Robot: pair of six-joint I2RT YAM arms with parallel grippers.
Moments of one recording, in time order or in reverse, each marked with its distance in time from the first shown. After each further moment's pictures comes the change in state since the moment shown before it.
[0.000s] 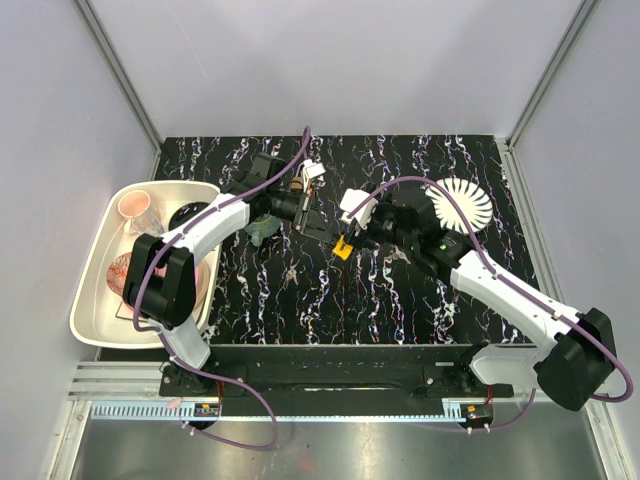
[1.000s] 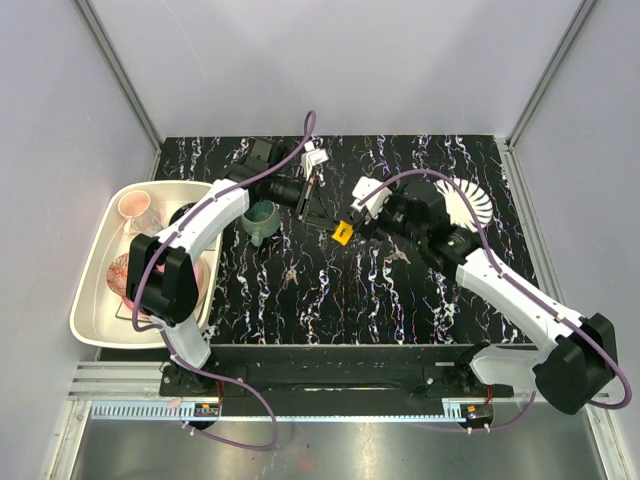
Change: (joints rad) left arm -0.005 0.019 0.165 -0.199 -0.134 0.182; right arm -0.055 -0.008 0.000 0.014 0.049 0.006
